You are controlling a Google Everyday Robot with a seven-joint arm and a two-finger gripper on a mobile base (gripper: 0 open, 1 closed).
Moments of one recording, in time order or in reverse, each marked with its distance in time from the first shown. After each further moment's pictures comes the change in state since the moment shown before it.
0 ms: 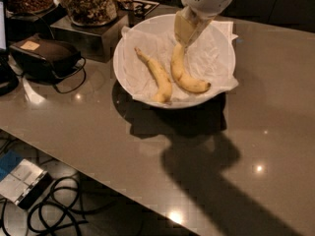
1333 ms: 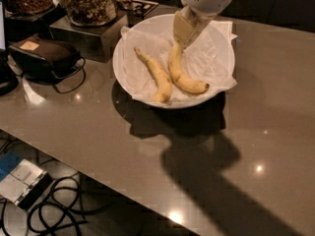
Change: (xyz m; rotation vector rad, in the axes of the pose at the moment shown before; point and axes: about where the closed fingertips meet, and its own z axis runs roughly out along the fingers) arm 0.000 0.000 -0.001 0.002 -0.003 -0.001
